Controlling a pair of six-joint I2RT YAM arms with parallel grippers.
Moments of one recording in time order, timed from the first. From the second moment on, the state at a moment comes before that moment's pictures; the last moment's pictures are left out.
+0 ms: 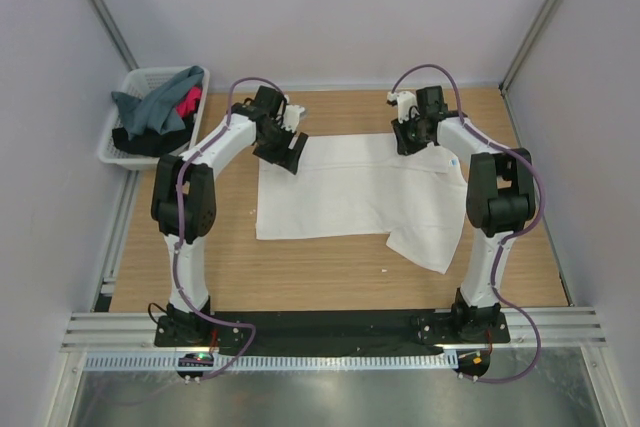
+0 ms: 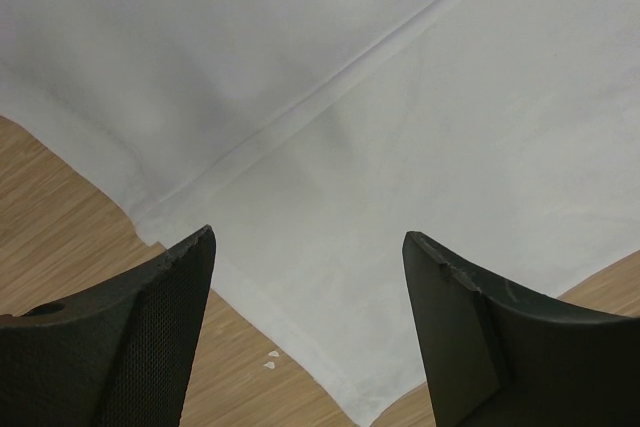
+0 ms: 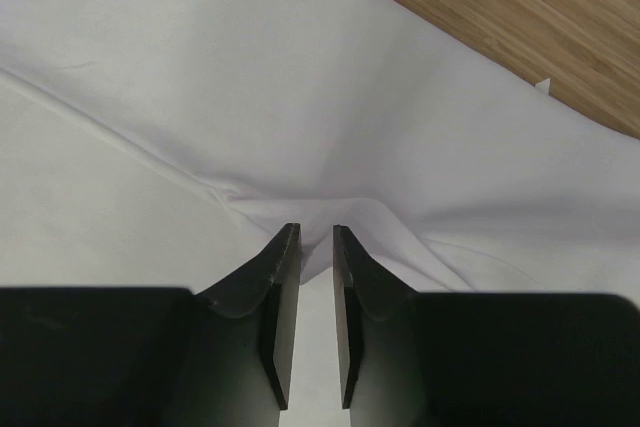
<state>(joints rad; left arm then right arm) -0.36 2.05 1.70 -0.79 0.23 0.13 0.14 2.00 1.50 -0.44 -0.25 -0.33</state>
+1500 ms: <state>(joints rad) -0.36 1.97 1.61 -0.76 0.18 0.14 0.14 2.00 1.46 -0.45 -0.22 -0.34</state>
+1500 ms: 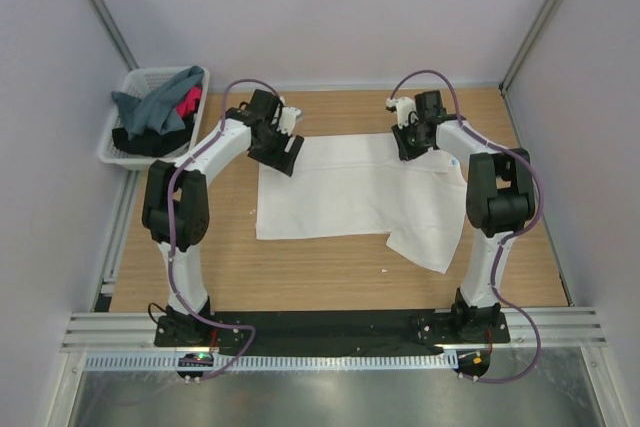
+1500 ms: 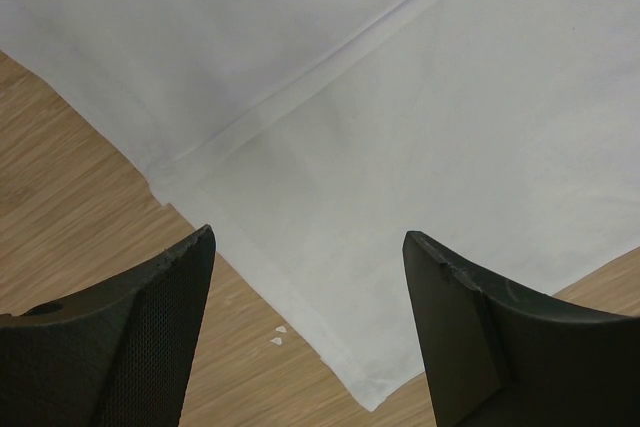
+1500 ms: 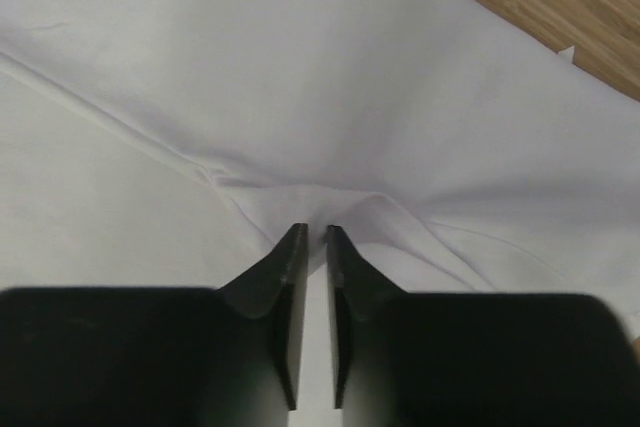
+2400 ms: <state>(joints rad) -0.36 1.92 1.59 -0.75 0.18 0.14 0.16 1.89 1.37 -0.46 -0.23 -0.34</state>
